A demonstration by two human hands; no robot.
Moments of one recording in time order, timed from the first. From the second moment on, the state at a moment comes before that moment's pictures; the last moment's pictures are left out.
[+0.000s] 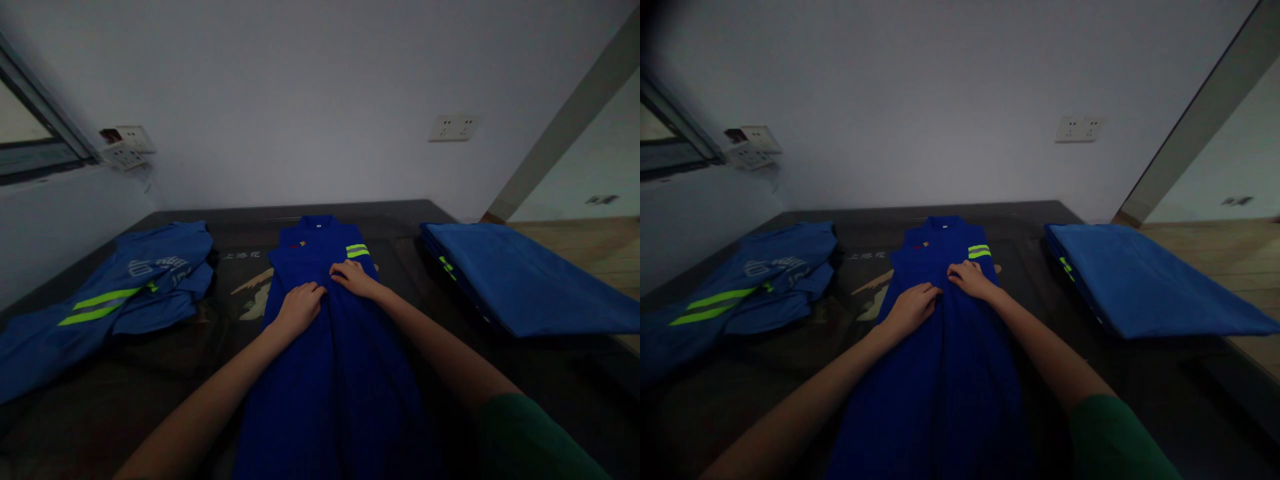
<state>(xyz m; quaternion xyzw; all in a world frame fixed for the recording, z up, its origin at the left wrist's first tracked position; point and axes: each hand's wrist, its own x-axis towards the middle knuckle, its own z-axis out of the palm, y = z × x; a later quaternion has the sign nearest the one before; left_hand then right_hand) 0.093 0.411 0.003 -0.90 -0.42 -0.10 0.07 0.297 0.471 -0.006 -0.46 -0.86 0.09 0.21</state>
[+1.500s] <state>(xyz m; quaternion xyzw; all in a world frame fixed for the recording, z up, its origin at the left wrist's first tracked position) 0.092 0.520 -0.020 -0.77 -0.61 -0.13 0.11 0.259 0.433 -0.024 -0.56 -0.79 -0.01 0.25</state>
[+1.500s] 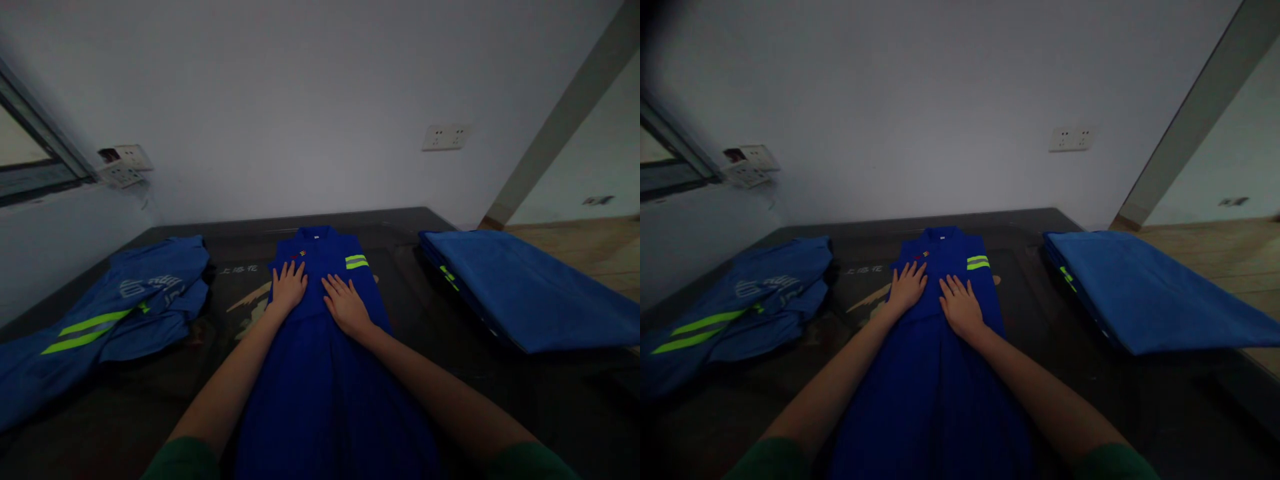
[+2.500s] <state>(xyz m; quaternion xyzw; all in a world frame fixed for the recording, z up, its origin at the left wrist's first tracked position) 0.081 0.426 0.003 -0.92 -0.37 -0.12 0.05 0.271 0.447 -0.028 -0.53 -0.80 0.00 0.30</state>
